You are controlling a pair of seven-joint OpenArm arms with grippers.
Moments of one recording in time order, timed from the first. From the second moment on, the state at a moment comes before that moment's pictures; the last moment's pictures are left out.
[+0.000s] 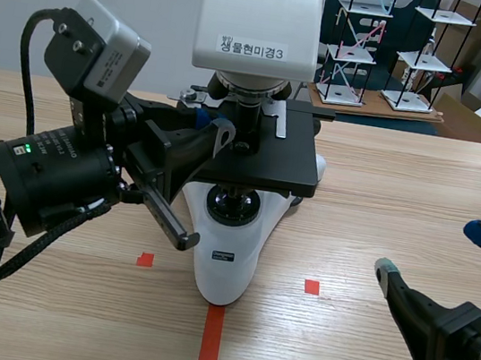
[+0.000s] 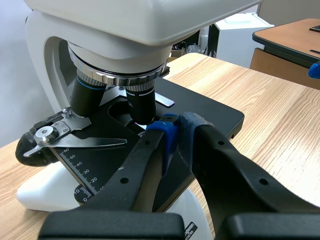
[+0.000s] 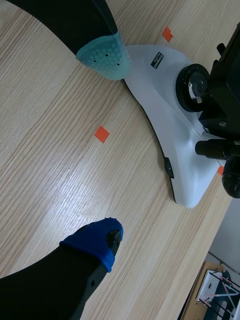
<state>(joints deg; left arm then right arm) 12.4 -23.7 19.3 104.9 -12.2 -22.5 -8.4 -45.2 30.5 12.3 114.3 14.3 24.7 5.4</state>
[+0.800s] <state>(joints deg) 40.3 -27.6 -0.9 111.7 -10.3 -28.0 -26.9 -45.2 30.5 12.3 114.3 14.3 24.6 5.4</state>
